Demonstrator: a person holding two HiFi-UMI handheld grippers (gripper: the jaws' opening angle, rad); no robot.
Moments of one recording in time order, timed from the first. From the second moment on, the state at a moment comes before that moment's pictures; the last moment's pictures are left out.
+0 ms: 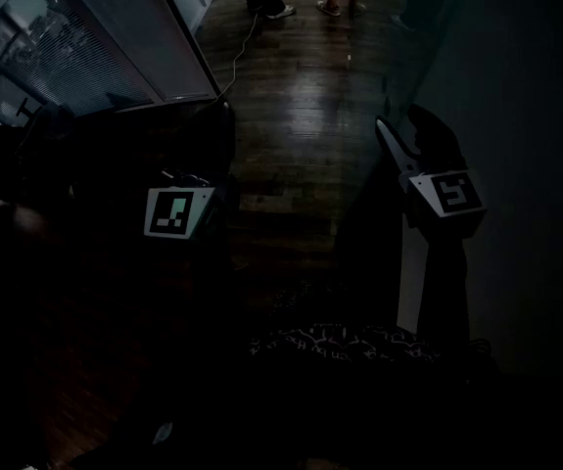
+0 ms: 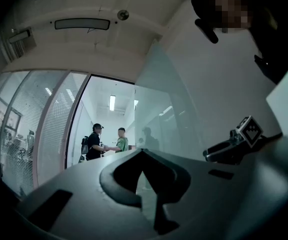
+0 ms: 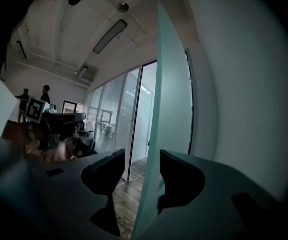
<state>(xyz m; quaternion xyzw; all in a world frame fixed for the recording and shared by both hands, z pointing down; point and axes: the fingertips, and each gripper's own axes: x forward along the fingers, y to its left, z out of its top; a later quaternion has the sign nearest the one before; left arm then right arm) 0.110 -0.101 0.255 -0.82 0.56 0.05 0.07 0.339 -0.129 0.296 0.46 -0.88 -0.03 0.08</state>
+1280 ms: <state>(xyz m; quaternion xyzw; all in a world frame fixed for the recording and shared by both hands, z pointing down) -0.126 -0.108 0.246 -0.72 0.69 0.04 0.09 0.071 -0.185 0.295 0.31 -0.95 -0.05 0.08</state>
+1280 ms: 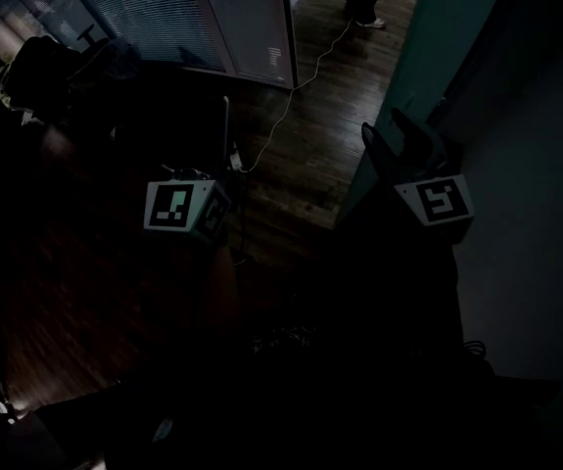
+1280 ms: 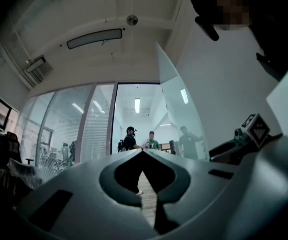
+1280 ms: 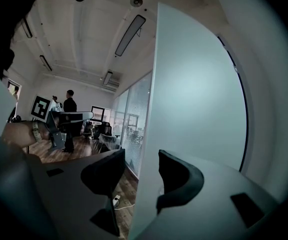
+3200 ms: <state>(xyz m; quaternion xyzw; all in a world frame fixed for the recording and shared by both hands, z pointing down) -0.335 -0.304 0.242 -0.67 0.73 0.03 0.10 -0.157 -0.450 0.367 0.30 -0.94 0.02 0.15</state>
